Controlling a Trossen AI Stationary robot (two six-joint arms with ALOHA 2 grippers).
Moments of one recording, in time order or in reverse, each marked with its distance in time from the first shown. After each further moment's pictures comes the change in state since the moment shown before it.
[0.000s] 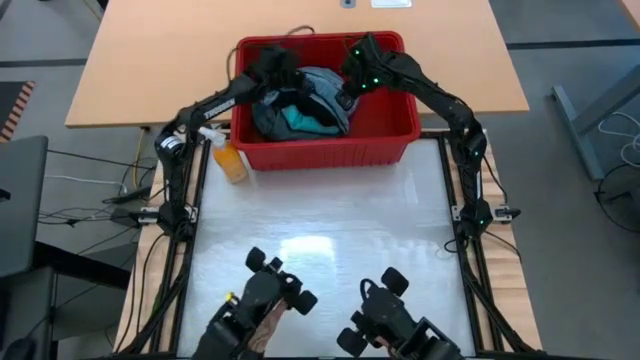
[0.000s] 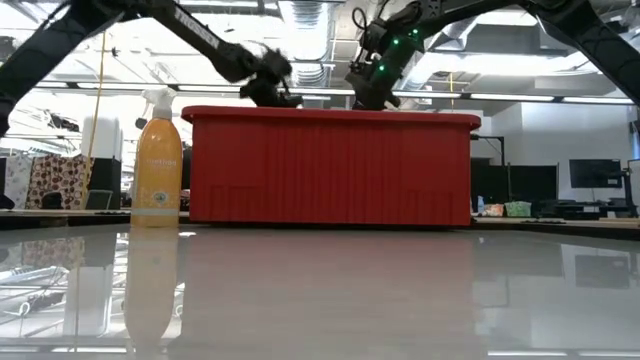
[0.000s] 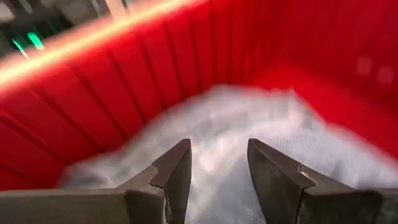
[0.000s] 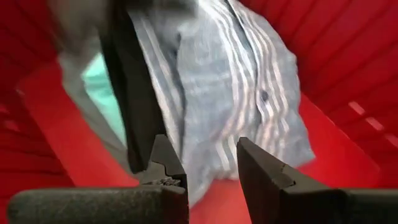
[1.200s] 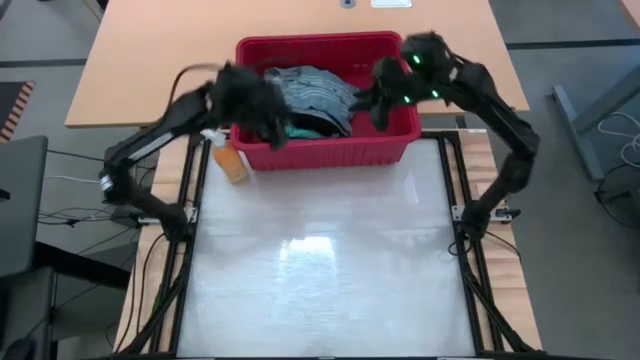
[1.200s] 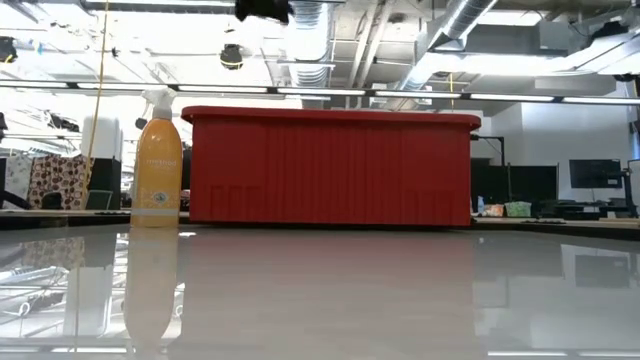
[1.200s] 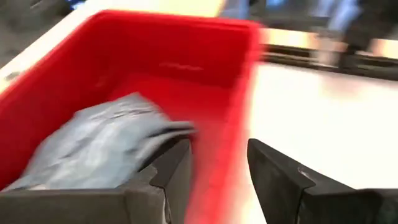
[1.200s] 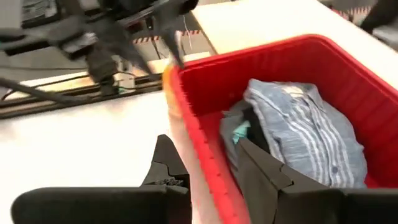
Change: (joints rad) left arm -0.371 -0.543 -0.057 -0.578 0.113 0.076; right arm 0.260 -0.430 -0.031 -0.110 -0.188 0.028
